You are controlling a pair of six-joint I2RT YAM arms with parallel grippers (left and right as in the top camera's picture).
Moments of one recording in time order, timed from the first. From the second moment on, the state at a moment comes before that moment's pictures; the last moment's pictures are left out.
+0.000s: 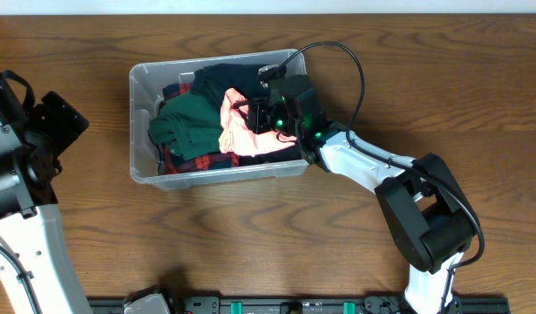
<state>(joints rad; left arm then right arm) 0.39 1.23 1.54 -1.13 -0.15 -0.38 0.59 2.00 1.20 0.31 -0.39 0.58</state>
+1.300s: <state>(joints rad) 0.39 1.23 1.54 -1.13 -0.15 -0.38 0.21 0.87 1.18 -0.69 0.03 0.16</state>
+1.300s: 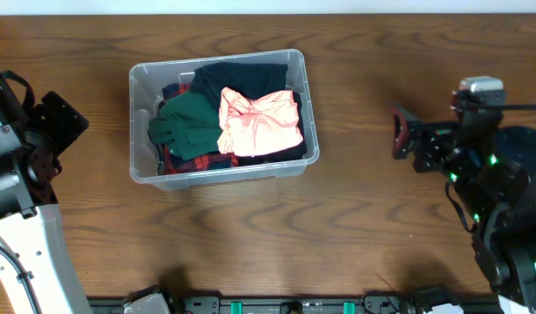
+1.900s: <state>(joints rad) 0.39 1.23 1.54 -1.13 -0.15 -0.38 0.10 0.76 1.12 -0.71 0.22 0.12</state>
